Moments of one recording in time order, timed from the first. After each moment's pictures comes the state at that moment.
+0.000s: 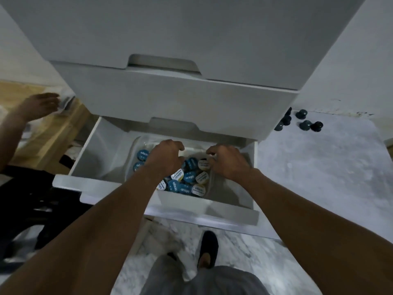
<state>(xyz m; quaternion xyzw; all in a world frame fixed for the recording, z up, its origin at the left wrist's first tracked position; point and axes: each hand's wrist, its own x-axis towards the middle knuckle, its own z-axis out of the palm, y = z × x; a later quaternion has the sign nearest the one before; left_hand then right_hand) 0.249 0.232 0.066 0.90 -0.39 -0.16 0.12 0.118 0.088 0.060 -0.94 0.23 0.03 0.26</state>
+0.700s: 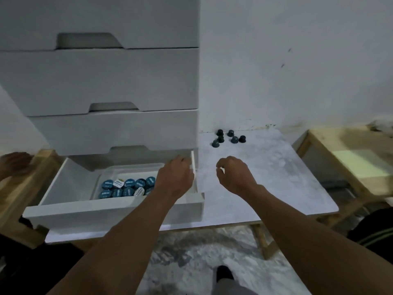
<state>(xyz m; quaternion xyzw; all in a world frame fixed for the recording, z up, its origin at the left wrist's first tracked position) 0.067 0.202 0.143 0.84 -0.52 0.00 0.16 -0.075 0.081 0.122 -0.91 0.37 -0.14 0.16</state>
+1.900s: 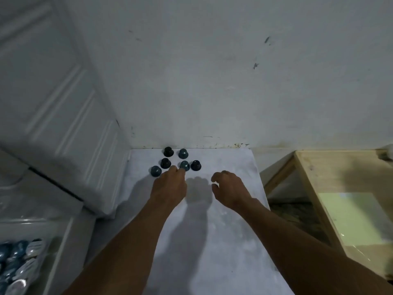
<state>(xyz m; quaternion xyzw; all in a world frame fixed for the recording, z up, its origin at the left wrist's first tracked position) 0.015 -0.145 0.063 0.88 -0.46 -0.09 0.07 -0.127 -0.259 0.050 -0.91 0.36 0.00 0.21</state>
